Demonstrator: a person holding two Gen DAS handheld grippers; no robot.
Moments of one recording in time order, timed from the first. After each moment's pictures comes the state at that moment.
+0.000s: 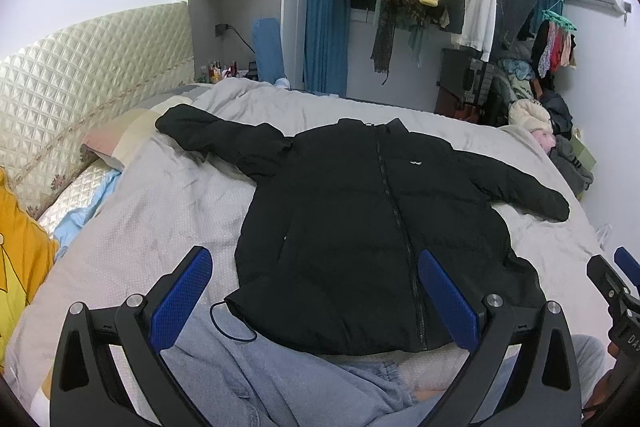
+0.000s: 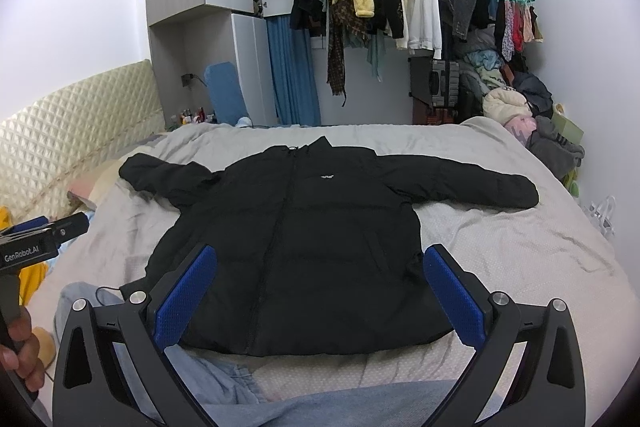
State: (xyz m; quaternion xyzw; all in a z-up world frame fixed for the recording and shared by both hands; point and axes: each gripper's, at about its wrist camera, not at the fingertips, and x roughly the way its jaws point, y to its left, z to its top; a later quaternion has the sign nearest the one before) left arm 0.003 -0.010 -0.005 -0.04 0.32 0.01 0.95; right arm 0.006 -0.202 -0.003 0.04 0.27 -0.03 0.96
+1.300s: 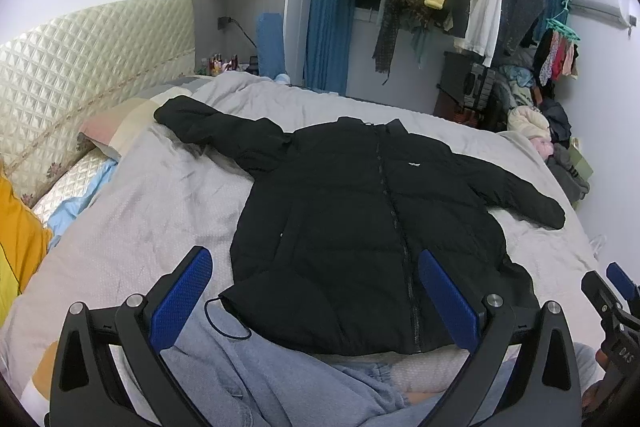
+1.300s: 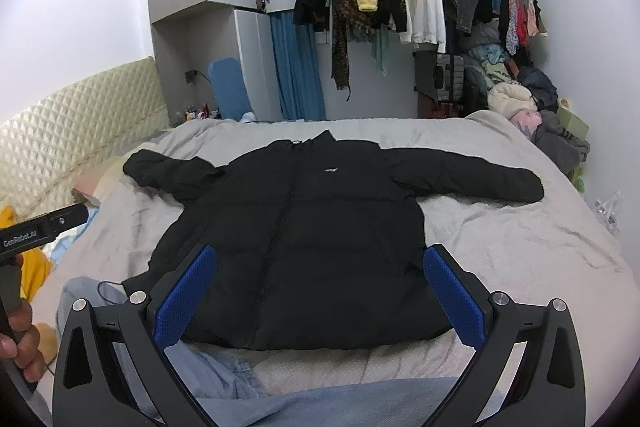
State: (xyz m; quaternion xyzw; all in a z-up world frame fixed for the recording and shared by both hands) left arm 0.006 -0.006 -0.012 -0.06 0.33 0.00 0.94; right arm 0.005 -0.205 -0.009 0.05 0.27 -0.02 0.96
